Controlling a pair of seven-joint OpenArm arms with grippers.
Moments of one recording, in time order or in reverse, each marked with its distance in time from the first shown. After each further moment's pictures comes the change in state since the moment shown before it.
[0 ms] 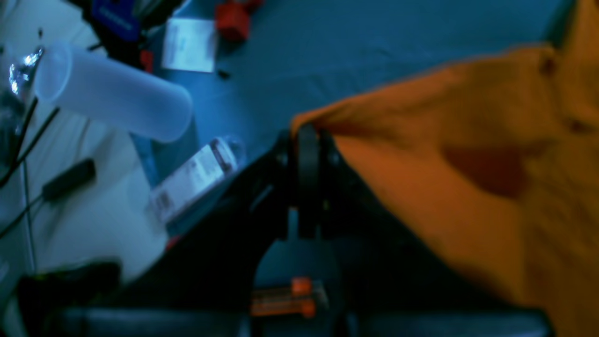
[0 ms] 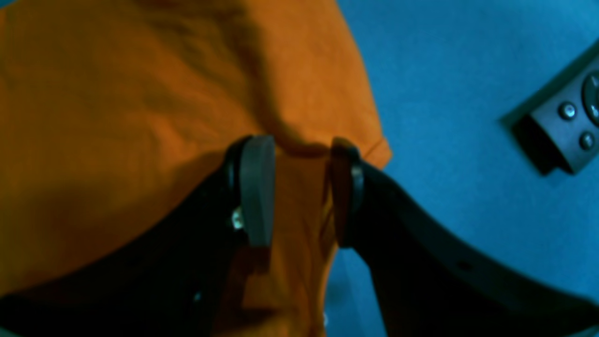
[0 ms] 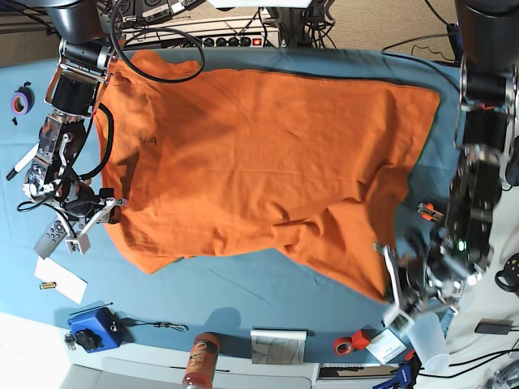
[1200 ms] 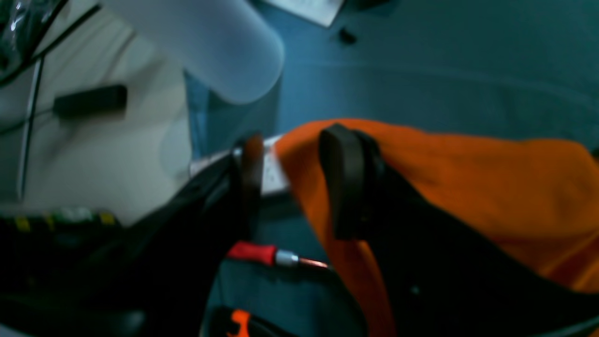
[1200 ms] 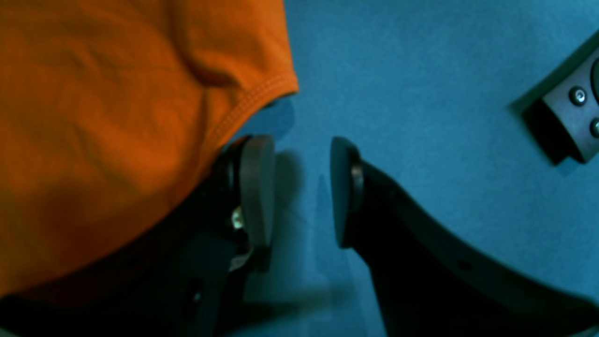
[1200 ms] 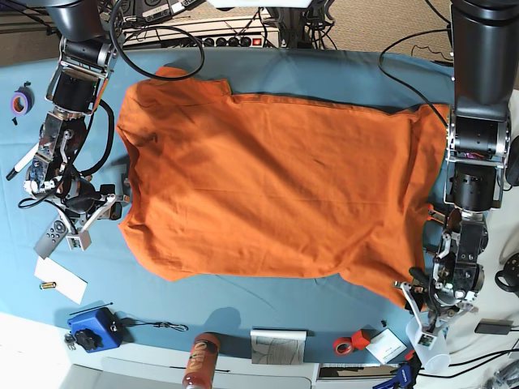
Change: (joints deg) left arm -13.7 6.0 -0.1 -40.6 14.6 10.3 -19.1; right arm -1.0 0.0 0.0 0.0 0.0 0.0 0.3
